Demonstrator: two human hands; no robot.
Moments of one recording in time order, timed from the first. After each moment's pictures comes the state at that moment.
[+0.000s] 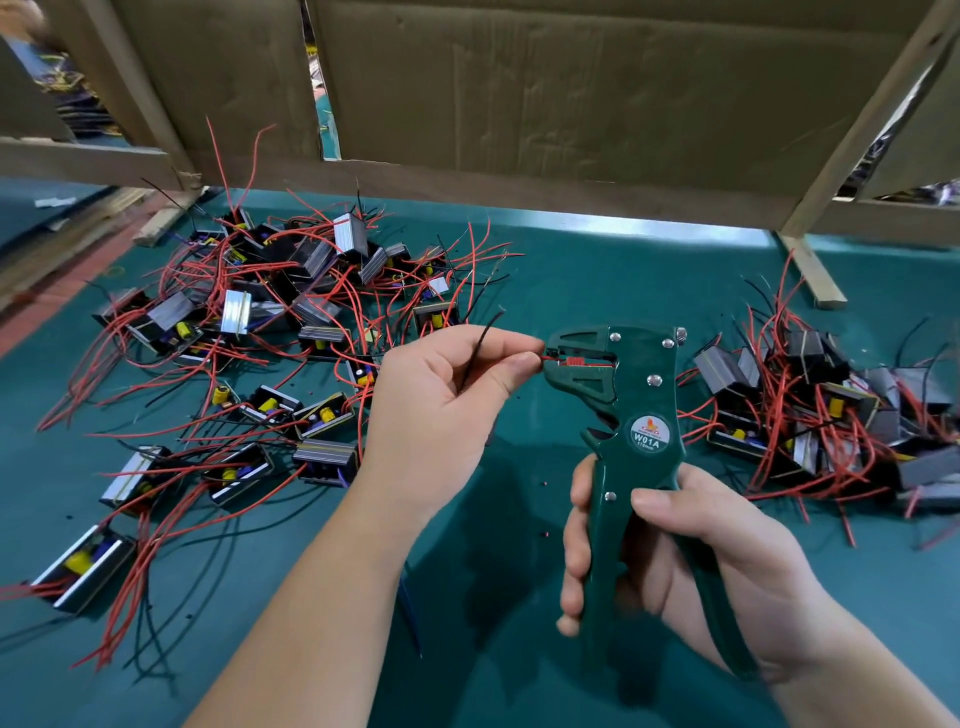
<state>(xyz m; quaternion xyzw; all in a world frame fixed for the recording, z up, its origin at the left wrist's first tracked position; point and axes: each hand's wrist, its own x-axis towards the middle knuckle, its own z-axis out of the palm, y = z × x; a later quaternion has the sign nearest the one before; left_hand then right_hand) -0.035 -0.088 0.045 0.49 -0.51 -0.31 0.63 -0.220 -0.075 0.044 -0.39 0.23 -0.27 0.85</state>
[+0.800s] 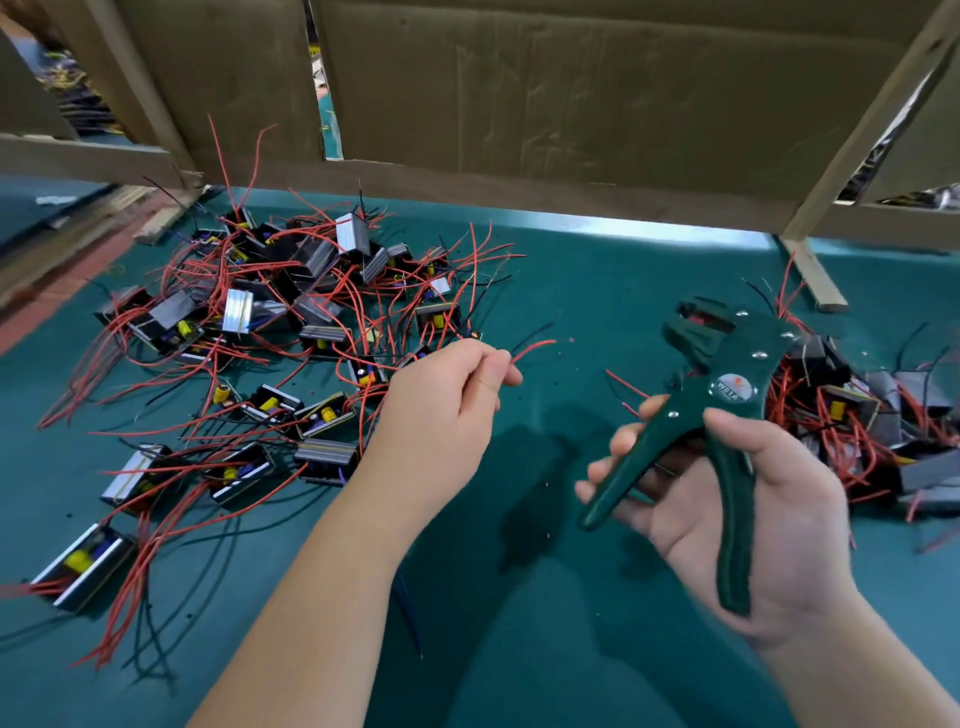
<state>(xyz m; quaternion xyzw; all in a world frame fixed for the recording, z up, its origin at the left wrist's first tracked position) -0.024 -0.092 0.032 0.62 -0.61 -0.18 0.46 -0.218 -0.085 0.043 -0.28 0.30 -0.47 0.78</state>
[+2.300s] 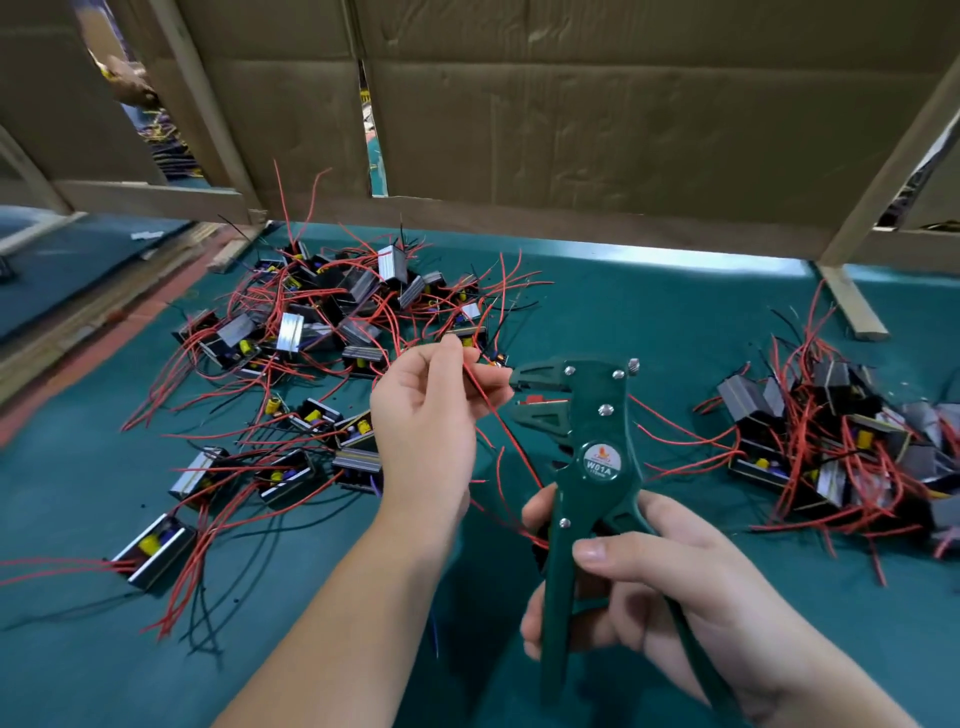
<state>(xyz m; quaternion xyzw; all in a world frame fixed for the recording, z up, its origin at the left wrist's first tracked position) -0.042 -0.098 0.041 0.47 -0.25 -0.32 0.78 -0.204 -0.064 0.055 -0.42 0.27 -0.25 0.83</state>
